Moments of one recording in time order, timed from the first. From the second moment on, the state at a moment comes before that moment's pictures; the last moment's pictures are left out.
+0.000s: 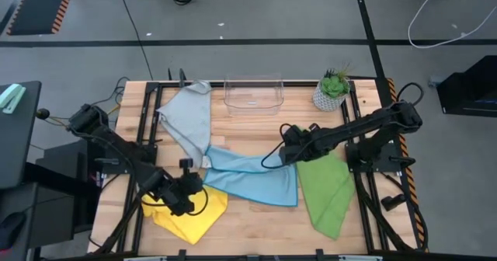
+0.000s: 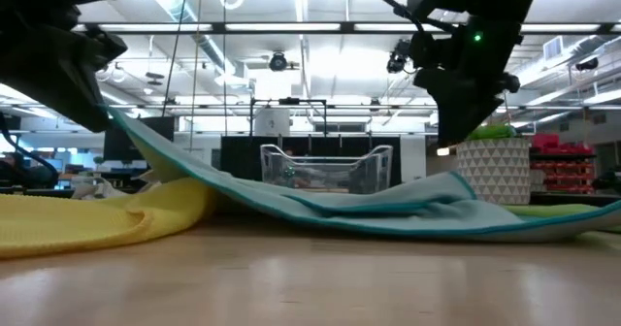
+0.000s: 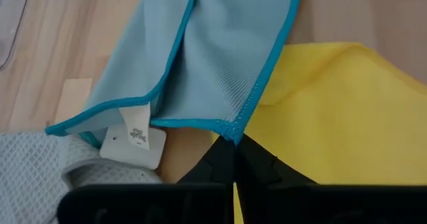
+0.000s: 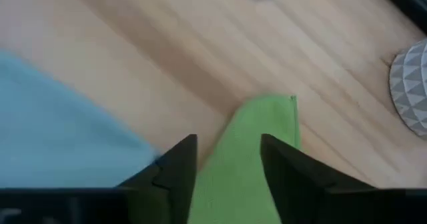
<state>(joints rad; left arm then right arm) -0.73 1.39 0.78 -0.58 -0.59 -0.60 0.17 1.55 1.02 -0.96 0.55 0.99</state>
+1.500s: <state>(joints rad) -0.79 1.39 0.78 -0.53 -0.59 -0.58 0.29 1.55 0.69 -0.22 0.34 0.87</state>
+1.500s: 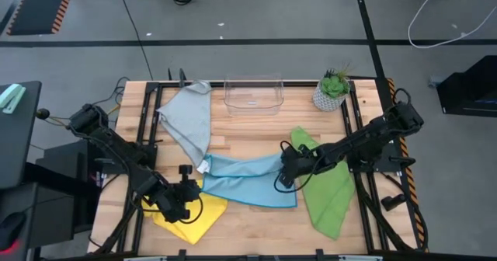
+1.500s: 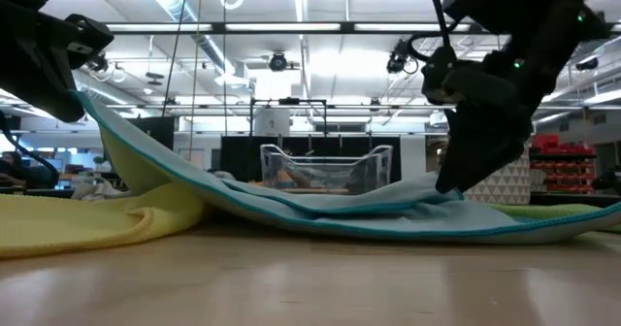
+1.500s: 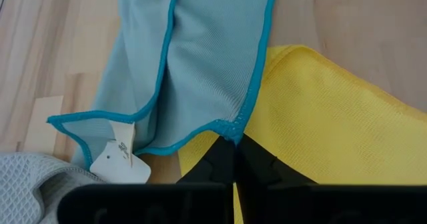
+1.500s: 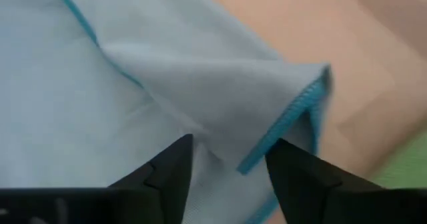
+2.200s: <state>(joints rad) -0.79 1.39 0.78 -0.53 -0.61 -0.59 0.32 1.55 0.78 -0.01 0.43 0.73</state>
